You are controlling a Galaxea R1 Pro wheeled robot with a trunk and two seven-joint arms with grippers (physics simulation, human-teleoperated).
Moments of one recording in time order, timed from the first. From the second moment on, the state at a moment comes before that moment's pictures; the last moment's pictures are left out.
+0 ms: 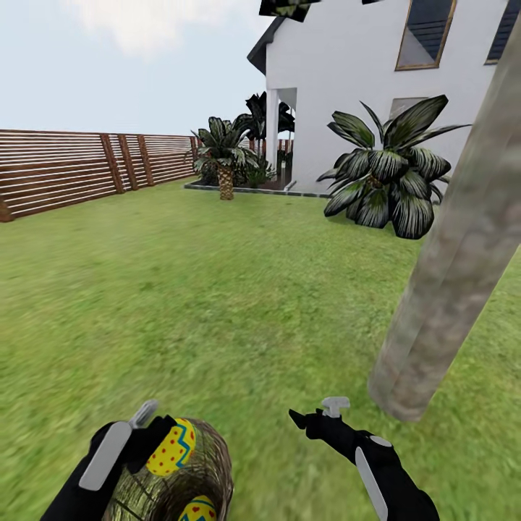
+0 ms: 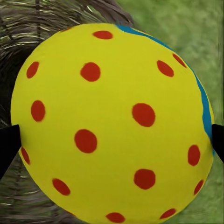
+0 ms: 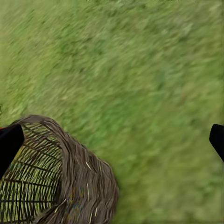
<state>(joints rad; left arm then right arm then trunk) -0.38 0.06 0.08 -1.01 1.10 0.58 0.62 -0.35 0.06 -0.08 -0.92 -0.08 0.30 0.48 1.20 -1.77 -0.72</state>
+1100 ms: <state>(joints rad) -0.35 0.06 0.08 -1.05 1.11 0.58 0.64 -0.35 0.06 -0.08 -0.92 -0.08 0.30 0.48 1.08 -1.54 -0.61</state>
